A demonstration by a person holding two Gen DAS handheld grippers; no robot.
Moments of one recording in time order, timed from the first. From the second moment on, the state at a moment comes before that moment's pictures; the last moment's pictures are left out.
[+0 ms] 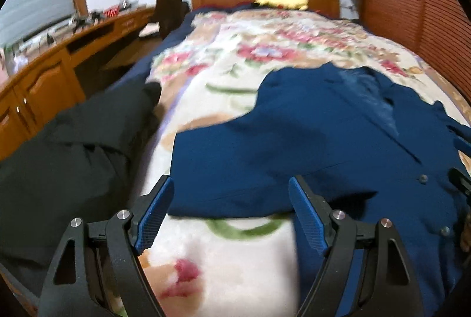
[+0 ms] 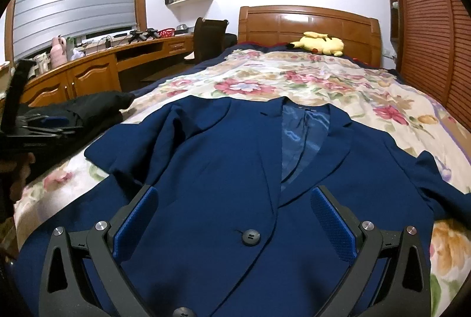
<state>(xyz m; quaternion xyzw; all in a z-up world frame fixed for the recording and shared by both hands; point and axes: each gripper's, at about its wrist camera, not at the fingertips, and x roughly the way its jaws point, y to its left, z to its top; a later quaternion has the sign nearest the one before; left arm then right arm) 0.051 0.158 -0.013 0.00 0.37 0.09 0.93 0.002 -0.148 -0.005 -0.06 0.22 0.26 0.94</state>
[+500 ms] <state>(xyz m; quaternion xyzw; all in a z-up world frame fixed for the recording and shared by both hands) 0.096 0.204 -0.074 -0.05 0.46 0.13 0.88 0.009 -0.144 -0.007 -0.07 0.23 0.27 0.93</state>
